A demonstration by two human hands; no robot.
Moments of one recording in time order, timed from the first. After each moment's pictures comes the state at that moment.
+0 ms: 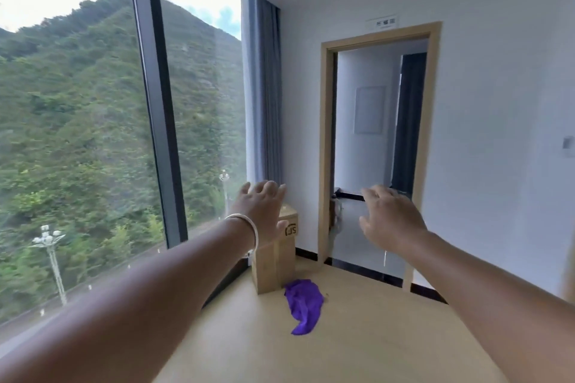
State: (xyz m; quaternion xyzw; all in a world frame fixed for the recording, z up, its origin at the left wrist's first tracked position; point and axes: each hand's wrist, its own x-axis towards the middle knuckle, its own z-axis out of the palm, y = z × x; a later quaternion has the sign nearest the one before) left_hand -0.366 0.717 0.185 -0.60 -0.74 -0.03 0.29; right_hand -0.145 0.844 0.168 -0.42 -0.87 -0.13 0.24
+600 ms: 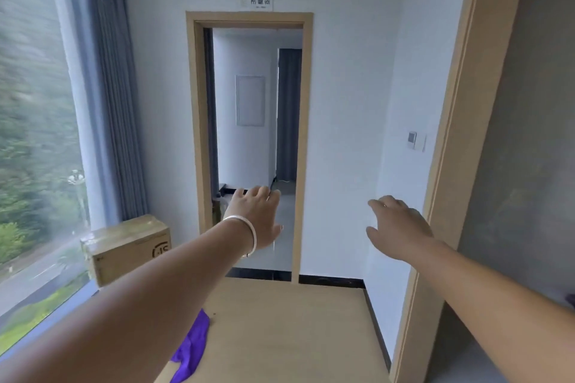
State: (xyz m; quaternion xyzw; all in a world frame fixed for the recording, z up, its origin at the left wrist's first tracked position) left_hand -0.274 1.067 0.150 -0.74 -0.62 -0.06 0.25; right_hand 0.006 1.083 0.143 -0.64 -0.75 -0.13 0.12
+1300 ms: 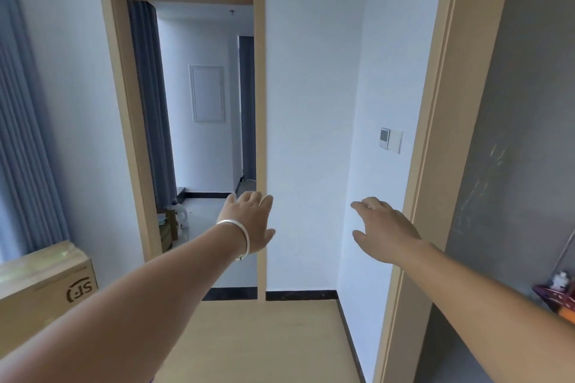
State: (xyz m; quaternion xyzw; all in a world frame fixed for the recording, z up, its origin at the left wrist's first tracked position) left_hand -0.169 1.342 0.136 -0.78 -0.59 -0.05 0.22; right_hand 0.103 1.323 0.131 -0.64 -0.75 -0.11 0.13
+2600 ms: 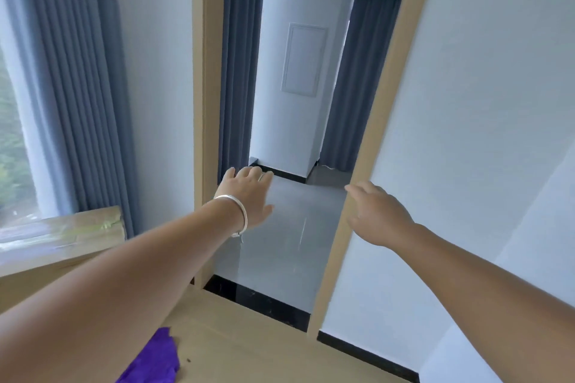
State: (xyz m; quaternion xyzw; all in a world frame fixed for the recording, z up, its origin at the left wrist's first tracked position) left_hand -0.431 1.792 0.091 -0.66 -0.73 -0.07 0.18; right_hand -0.178 1.858 0.111 -0.49 -0.86 -0.09 0.09
